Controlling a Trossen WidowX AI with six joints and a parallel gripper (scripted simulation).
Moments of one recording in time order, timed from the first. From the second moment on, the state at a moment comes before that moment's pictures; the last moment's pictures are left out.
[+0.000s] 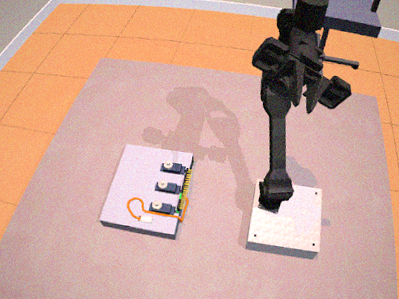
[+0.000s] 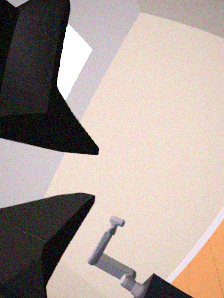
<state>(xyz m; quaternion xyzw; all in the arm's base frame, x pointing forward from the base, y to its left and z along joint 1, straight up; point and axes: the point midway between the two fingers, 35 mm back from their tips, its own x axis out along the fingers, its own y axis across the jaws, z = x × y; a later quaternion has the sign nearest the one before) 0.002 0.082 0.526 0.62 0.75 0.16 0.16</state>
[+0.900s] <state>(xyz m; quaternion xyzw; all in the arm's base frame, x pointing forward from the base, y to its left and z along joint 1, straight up) 0.024 0.144 0.516 0.68 0.58 0.29 0.35</state>
